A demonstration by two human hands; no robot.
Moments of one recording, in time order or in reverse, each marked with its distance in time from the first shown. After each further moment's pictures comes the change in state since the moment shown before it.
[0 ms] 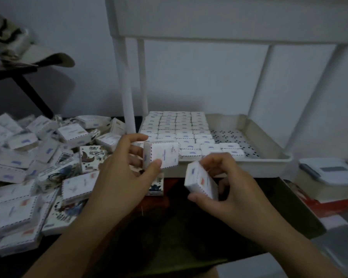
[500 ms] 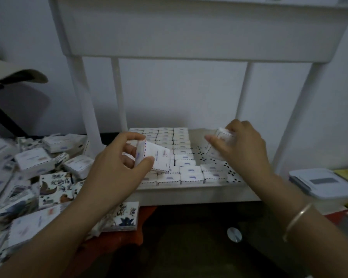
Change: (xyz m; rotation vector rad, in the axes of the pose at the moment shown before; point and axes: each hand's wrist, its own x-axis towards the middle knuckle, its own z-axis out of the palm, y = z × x) left_hand 0.063 0.017 0.033 0.018 -0.041 0.046; right_hand 0.115 0.082 -0.062 -0.382 0.456 0.182
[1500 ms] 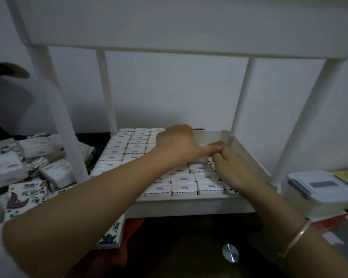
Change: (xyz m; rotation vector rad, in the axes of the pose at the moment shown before) left_hand 0.106 0.043 0.125 0.761 -0.310 0.081; right_hand 0.003 0.021 0.026 0.189 -0.402 0.092
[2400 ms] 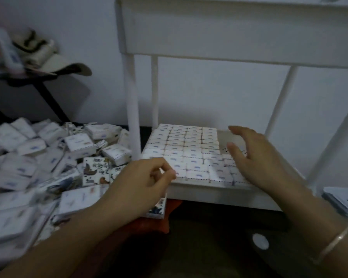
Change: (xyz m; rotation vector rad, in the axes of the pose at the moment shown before) left_hand -0.176 -0.104 -0.036 -0.528 0.095 -0.046; right_hand -0.025 -0.051 0.000 -0.143 0.155 -0.300
